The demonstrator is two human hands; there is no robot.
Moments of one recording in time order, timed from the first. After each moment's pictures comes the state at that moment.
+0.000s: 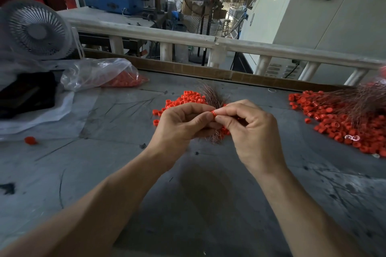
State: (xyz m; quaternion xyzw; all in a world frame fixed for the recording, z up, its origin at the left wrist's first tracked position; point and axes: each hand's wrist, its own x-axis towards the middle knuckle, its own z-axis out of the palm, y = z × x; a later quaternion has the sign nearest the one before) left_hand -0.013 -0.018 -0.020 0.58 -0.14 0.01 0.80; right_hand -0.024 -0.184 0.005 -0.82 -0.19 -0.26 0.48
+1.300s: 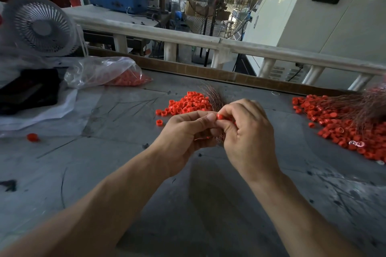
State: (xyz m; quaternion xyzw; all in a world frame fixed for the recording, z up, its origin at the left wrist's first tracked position) left_hand -0.016 -0.020 -0.017 0.53 -0.06 -0.11 0.84; right_hand -0.019 -0.171 -0.004 -0.86 -0.20 -0.39 0.25
